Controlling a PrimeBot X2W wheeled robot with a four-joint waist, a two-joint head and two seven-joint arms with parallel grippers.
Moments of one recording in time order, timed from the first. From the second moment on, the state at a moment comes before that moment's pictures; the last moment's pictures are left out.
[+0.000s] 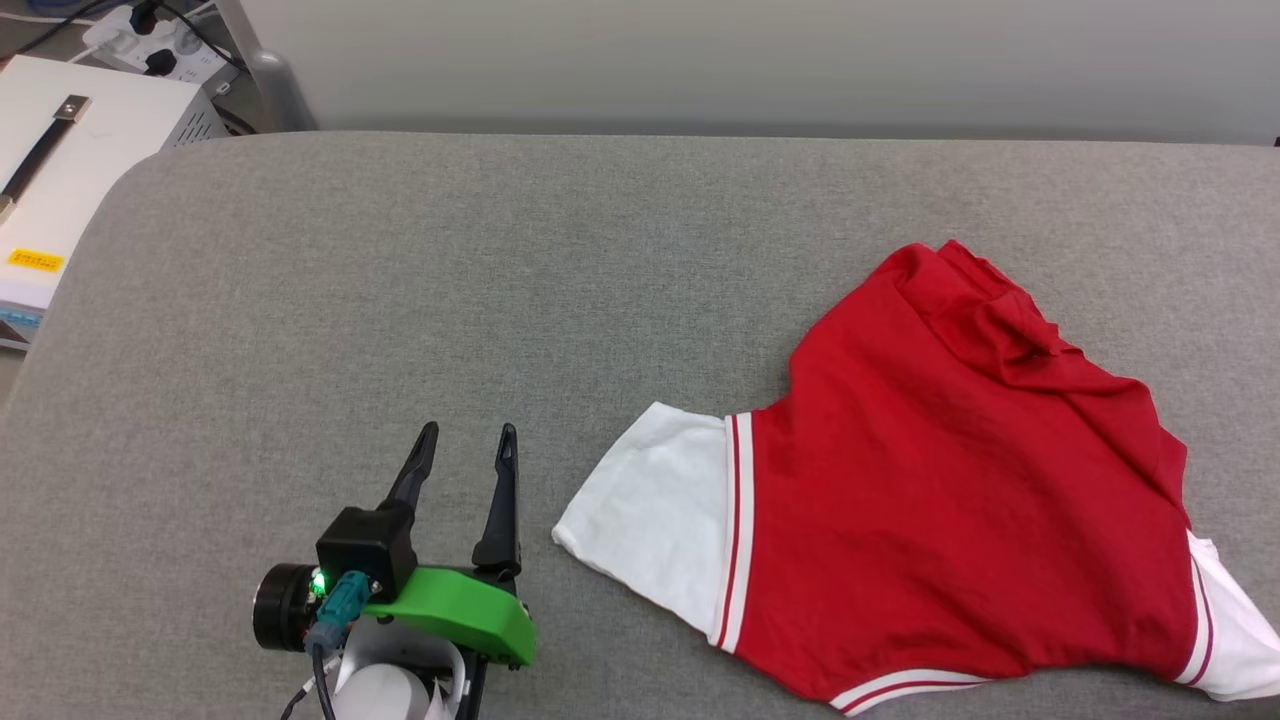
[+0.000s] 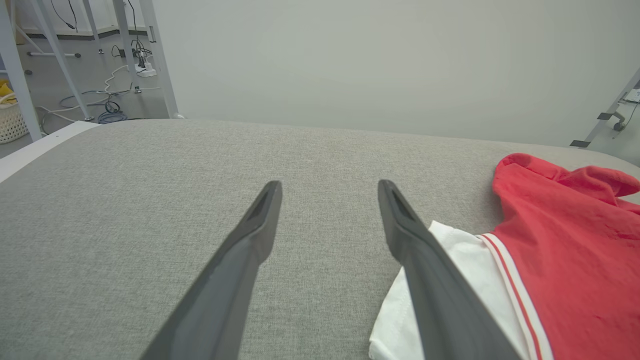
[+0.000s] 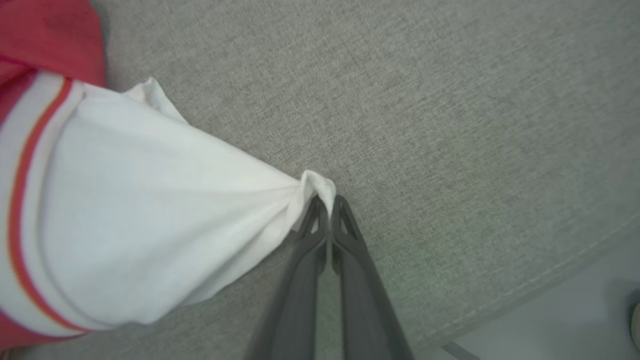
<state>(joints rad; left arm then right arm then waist) -0.09 0.15 -0.28 0.13 -0.30 0.09 -0.24 0.05 -0.18 -0.54 0.28 0.38 0.13 0.44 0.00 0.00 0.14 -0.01</state>
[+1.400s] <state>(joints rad) -0.04 0.19 -0.29 0.12 -0.37 0.10 -0.14 0.17 -0.11 -0.11 -0.23 0.22 0.13 0.08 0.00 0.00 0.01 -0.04</state>
